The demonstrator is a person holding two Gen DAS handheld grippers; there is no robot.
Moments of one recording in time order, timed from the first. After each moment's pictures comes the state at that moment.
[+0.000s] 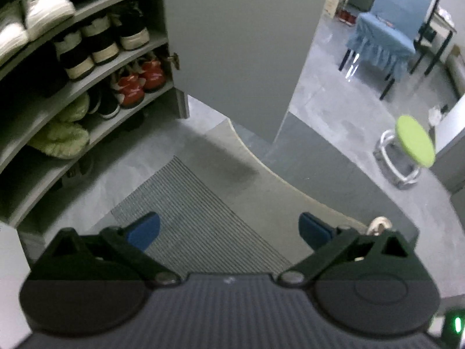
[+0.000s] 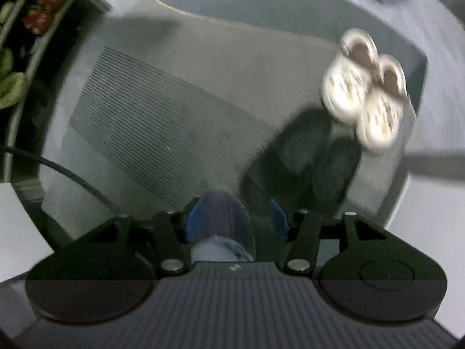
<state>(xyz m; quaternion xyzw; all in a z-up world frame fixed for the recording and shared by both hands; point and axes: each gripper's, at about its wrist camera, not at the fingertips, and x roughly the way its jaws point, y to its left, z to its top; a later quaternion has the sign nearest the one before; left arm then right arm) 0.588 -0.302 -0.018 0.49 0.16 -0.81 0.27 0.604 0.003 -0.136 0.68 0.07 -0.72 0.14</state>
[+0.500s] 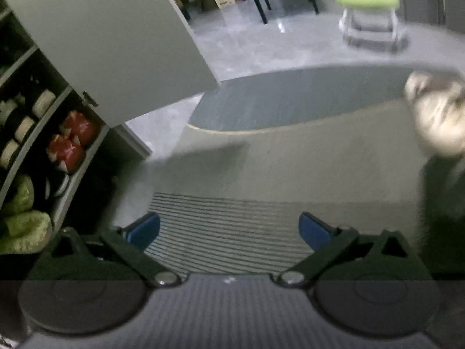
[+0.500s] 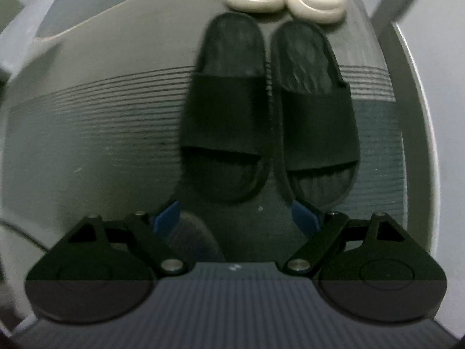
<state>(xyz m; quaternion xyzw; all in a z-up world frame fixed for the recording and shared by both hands) 0.599 -0.231 -0.336 0.44 -0.19 -0.85 0.19 0.708 0.036 -0.385 0.57 -0.06 -0.82 -0.05</state>
